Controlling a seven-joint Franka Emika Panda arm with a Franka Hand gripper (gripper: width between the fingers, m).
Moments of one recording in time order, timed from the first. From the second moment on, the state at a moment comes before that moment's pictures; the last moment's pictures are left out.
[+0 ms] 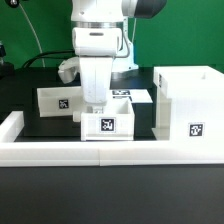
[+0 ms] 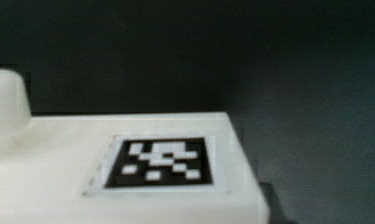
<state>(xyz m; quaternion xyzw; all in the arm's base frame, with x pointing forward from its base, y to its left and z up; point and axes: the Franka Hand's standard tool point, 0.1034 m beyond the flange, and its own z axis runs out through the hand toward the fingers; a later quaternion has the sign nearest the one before) 0.525 -0.056 0.028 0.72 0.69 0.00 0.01</state>
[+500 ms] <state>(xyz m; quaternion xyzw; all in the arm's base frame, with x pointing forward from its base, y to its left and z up) 0.527 -0.028 0.023 0.71 0.70 0.00 0.00</state>
